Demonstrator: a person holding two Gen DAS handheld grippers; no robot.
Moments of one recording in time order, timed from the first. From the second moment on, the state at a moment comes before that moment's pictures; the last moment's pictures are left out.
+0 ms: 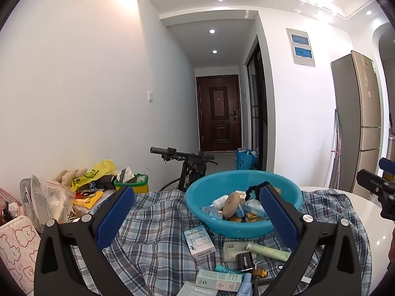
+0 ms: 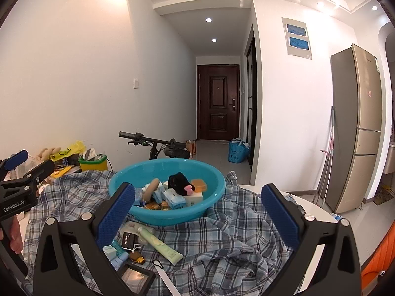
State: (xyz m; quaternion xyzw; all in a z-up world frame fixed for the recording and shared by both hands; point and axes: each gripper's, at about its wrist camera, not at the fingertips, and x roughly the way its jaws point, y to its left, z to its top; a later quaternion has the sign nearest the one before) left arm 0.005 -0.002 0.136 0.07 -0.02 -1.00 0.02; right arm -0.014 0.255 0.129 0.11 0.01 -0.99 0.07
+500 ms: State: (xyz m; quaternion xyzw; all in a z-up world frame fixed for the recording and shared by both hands) left arm 0.015 -0.002 0.188 0.03 -0.01 -1.00 0.01; right arm -0.013 0.245 0.175 0.06 0.02 -1.00 0.07
